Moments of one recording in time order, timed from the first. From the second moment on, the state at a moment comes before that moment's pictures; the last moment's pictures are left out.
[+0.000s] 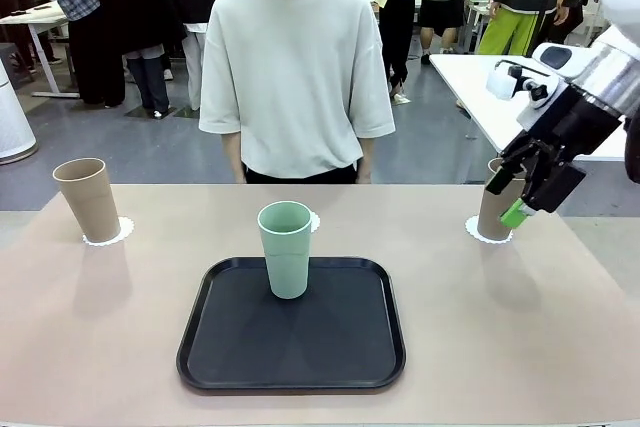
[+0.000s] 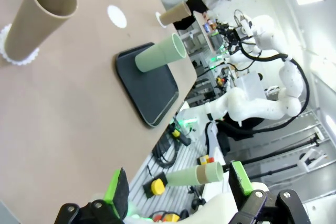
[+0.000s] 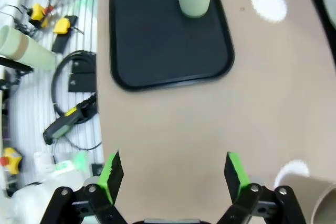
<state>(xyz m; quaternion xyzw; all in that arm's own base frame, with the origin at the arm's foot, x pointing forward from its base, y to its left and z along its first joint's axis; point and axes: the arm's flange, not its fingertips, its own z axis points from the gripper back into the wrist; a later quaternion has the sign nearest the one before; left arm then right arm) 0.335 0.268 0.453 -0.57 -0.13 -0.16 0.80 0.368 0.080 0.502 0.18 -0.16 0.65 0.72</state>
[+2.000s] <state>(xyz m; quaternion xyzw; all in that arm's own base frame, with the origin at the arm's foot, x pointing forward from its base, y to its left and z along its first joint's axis) 0.335 0.267 0.453 -0.57 -0.13 -0.16 0.80 0.417 0.177 0.342 0.43 -0.43 0.59 0.53</state>
